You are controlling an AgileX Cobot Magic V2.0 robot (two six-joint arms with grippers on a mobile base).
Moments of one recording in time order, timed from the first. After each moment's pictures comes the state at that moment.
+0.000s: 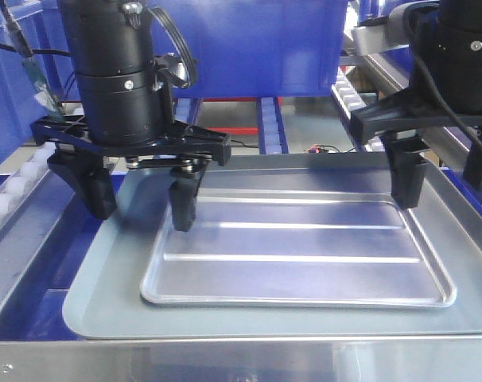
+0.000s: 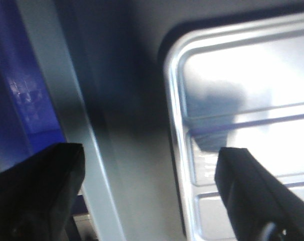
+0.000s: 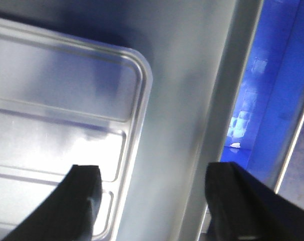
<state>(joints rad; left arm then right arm) -0.69 1.85 -1.37 0.13 0.93 -0.45 0.45 1.57 -1.09 -0.26 0.90 0.48</state>
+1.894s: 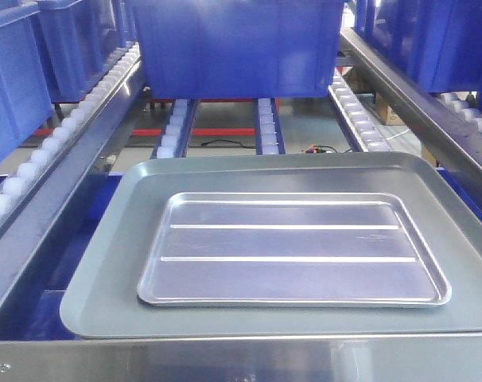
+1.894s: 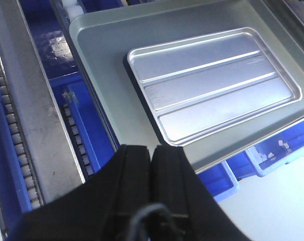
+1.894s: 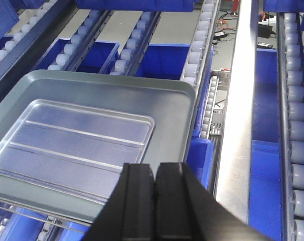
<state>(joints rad) -0.76 0.67 -0.41 0.21 0.32 -0.41 0.45 0.22 -0.39 -0.28 0.59 0.42</state>
